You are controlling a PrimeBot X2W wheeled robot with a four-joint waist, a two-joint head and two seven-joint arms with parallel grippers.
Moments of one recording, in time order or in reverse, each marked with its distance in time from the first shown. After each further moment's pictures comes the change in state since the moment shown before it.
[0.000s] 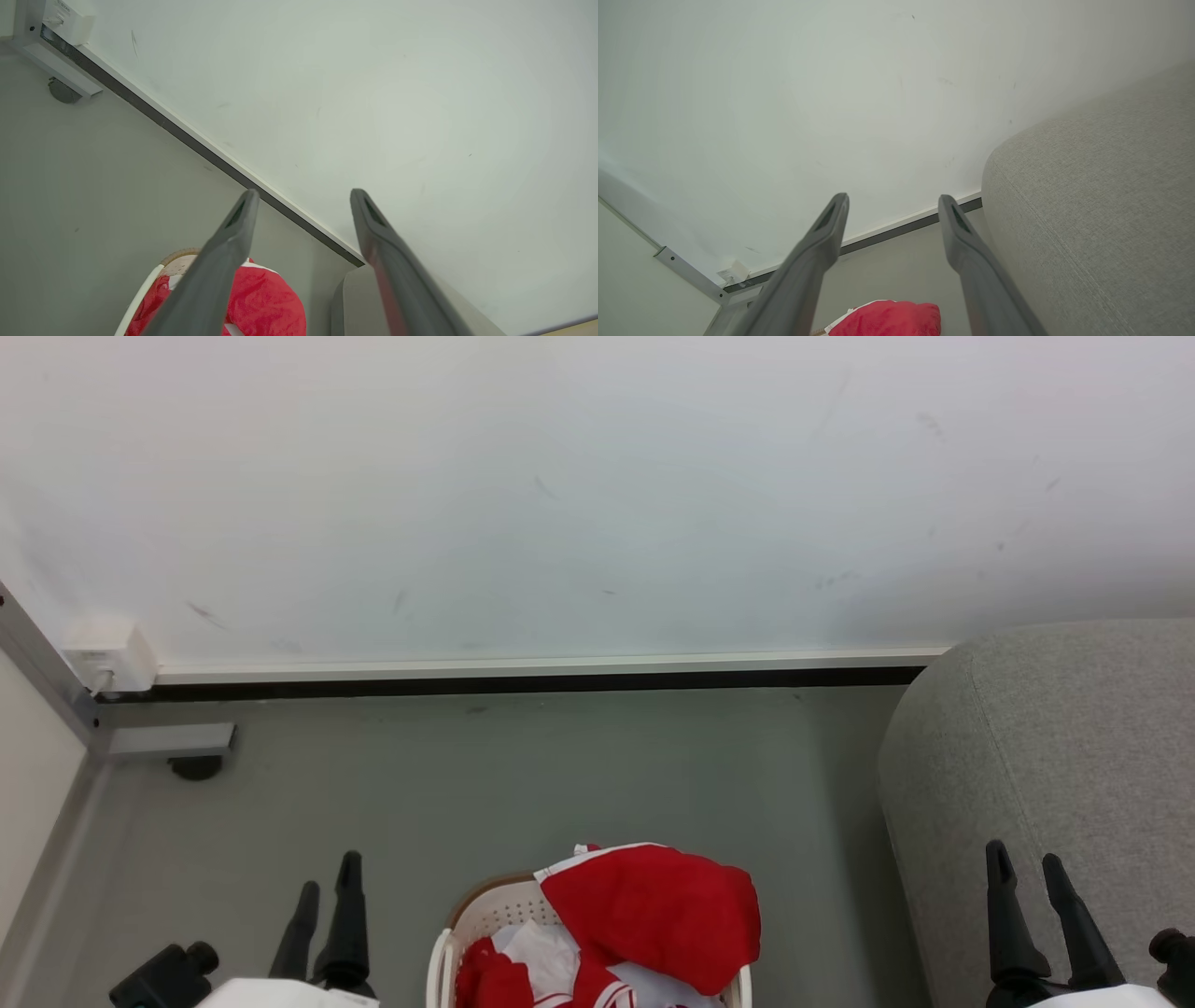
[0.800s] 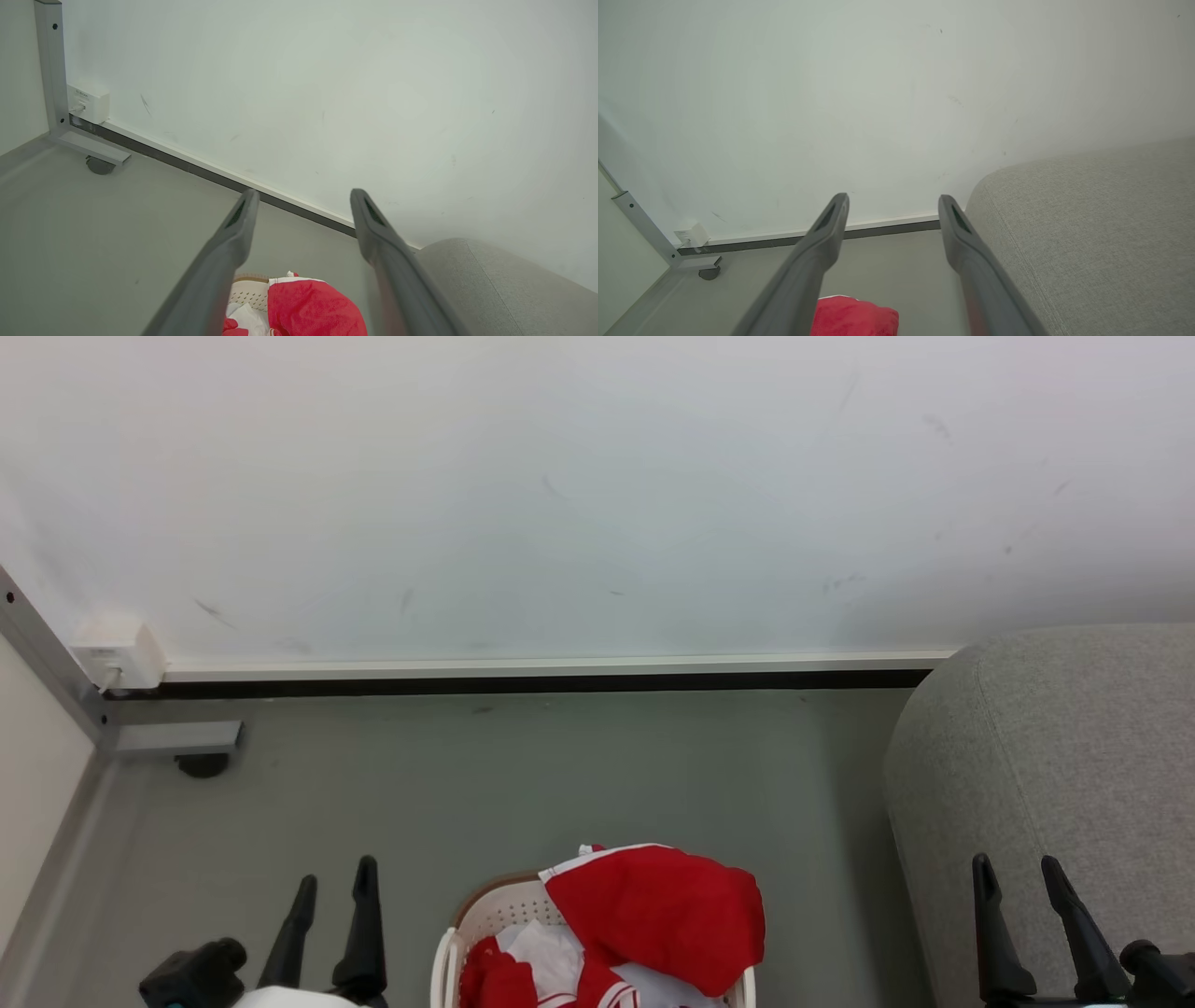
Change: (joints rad) left arm 0.017 0.002 -0.018 -0.012 0.293 0.005 -0.067; right arm 0.024 -0.003 0.004 -0.009 -0.252 0.000 -0.062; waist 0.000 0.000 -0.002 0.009
